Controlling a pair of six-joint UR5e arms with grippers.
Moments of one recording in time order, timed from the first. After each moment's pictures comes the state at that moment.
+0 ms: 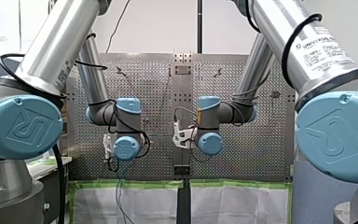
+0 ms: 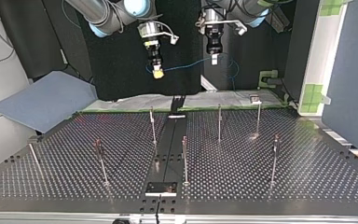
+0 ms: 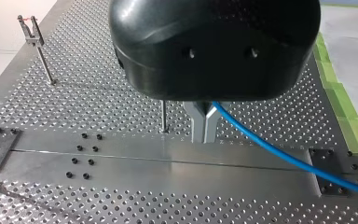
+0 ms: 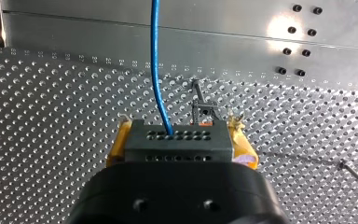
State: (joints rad) left arm -0.55 -1.99 -2.39 -1.89 -2.15 -1.63; right arm 2.37 -1.00 2.02 -1.04 1.83 1.47
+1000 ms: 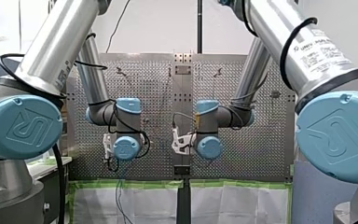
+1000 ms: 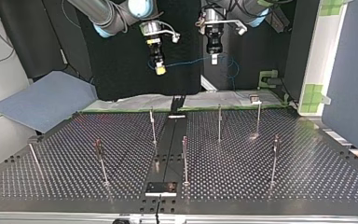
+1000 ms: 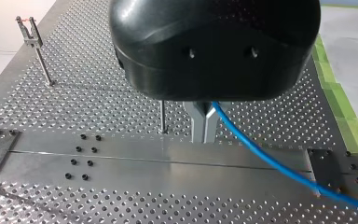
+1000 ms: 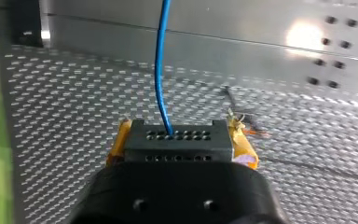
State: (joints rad) left arm -0.55 -1.99 -2.39 -1.89 -2.15 -1.62; right arm 2.38 -0.95 2.01 -0.99 1.84 1.47
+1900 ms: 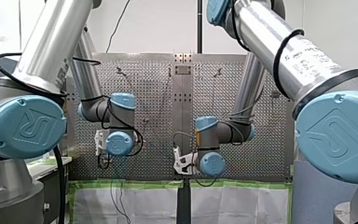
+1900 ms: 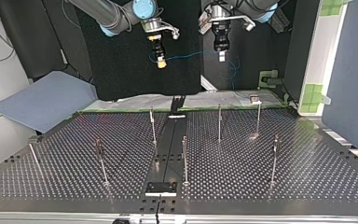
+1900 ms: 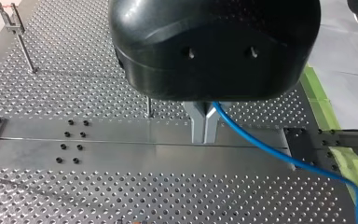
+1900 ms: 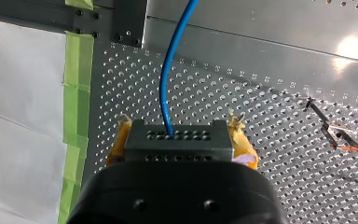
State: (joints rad) left arm -0.50 -1.91 -2.45 -1.98 -2.15 -1.58; right arm 2.38 -0.84 2.01 -0.98 1.84 1.47
